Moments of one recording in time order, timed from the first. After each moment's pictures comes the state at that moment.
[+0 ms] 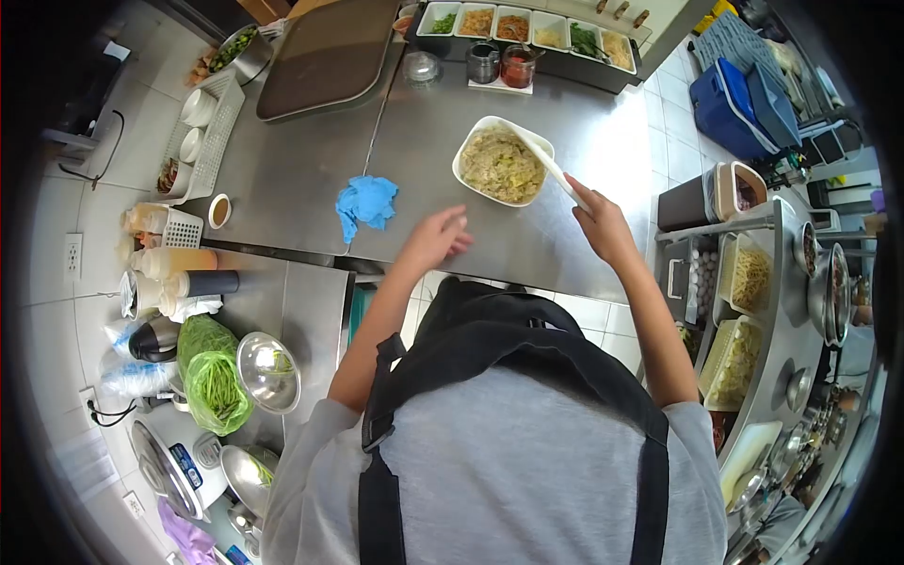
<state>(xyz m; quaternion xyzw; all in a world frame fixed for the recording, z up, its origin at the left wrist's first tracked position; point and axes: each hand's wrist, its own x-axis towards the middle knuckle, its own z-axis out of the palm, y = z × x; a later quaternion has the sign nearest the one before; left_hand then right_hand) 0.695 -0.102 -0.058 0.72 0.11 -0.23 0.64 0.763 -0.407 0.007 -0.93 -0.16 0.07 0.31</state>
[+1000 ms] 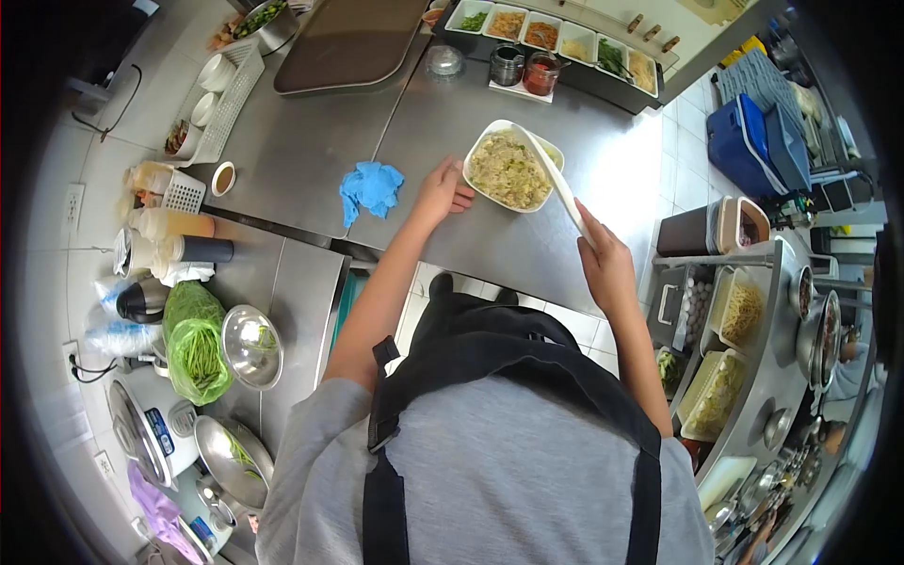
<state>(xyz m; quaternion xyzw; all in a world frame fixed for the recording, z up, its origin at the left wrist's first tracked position) 0.755 -0.108 -0.067 0.68 0.21 -0.08 0.70 0.723 -0.395 0.049 -0.92 -0.16 0.04 0.35</state>
